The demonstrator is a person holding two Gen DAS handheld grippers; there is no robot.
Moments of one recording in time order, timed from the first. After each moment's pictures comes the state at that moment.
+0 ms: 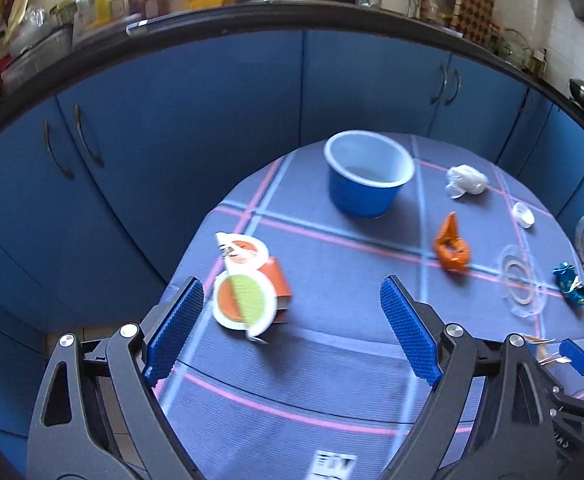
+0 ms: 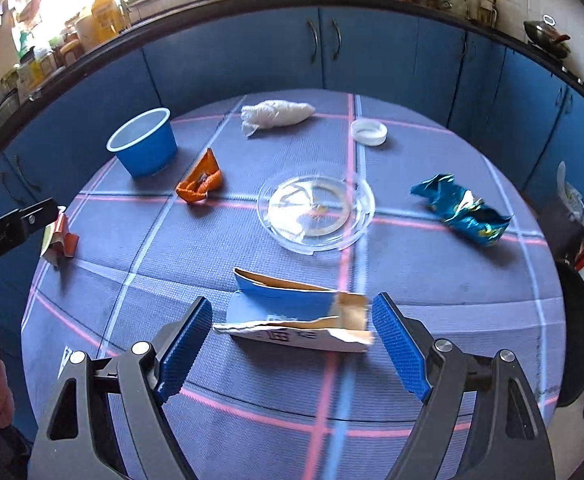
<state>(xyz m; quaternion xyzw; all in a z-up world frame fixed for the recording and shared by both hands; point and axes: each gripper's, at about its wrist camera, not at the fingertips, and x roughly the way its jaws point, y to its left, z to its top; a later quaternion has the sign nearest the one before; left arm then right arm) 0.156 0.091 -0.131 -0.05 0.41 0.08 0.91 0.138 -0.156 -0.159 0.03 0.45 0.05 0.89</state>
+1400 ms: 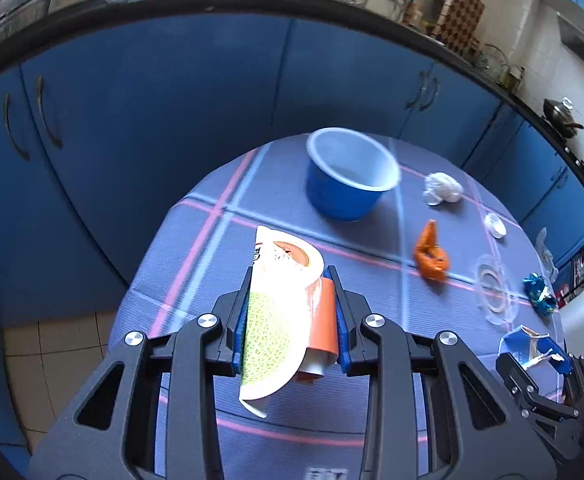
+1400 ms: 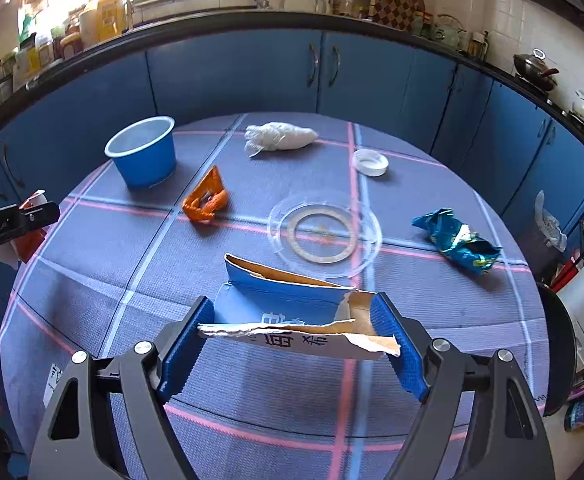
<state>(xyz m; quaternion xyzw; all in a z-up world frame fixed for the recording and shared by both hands) 0.166 0.102 -0.135 -0.11 0.41 0.00 0.91 0.136 -0.136 -0.147 -0.02 0.40 0.01 0.91</state>
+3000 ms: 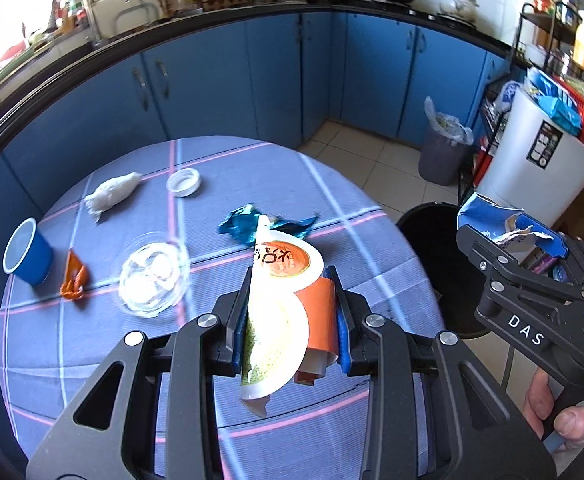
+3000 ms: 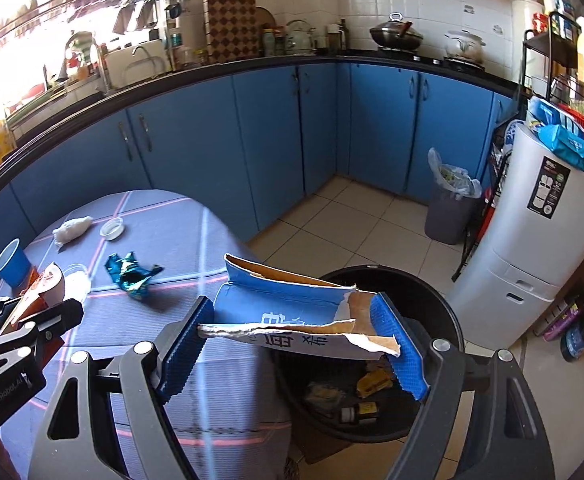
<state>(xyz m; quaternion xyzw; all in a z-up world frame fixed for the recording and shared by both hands) 0.128 -0.251 -0.111 0.11 0.41 -0.20 0.88 0.077 -0.407 -0.127 0.09 0.33 -0.14 0.93</state>
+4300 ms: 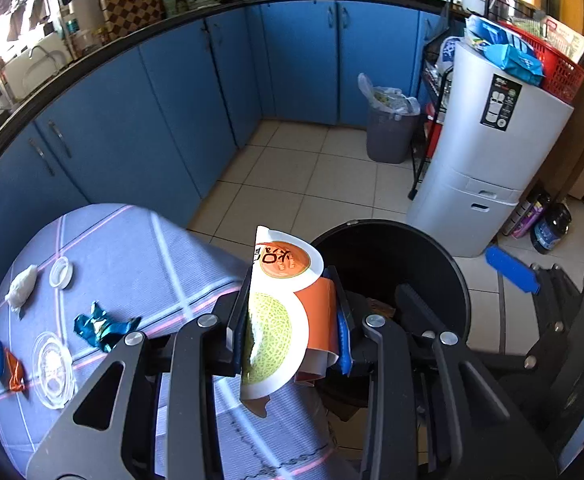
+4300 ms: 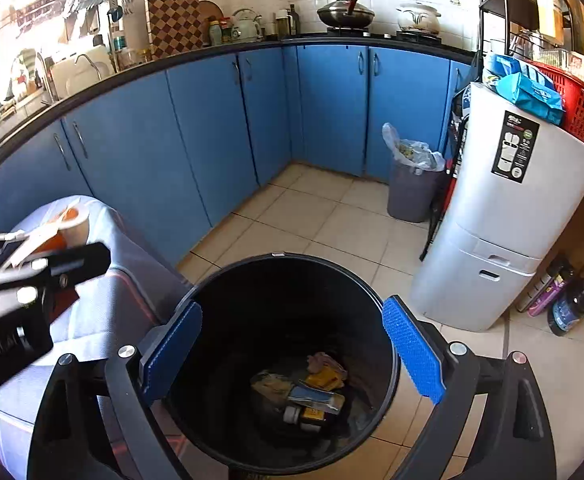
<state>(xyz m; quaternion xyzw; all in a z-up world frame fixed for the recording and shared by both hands) 0.142 -0.408 -0.122 0.19 0.40 -0.29 0.85 0.069 -0.498 -0.169 0.12 0.35 -0.20 0.91</state>
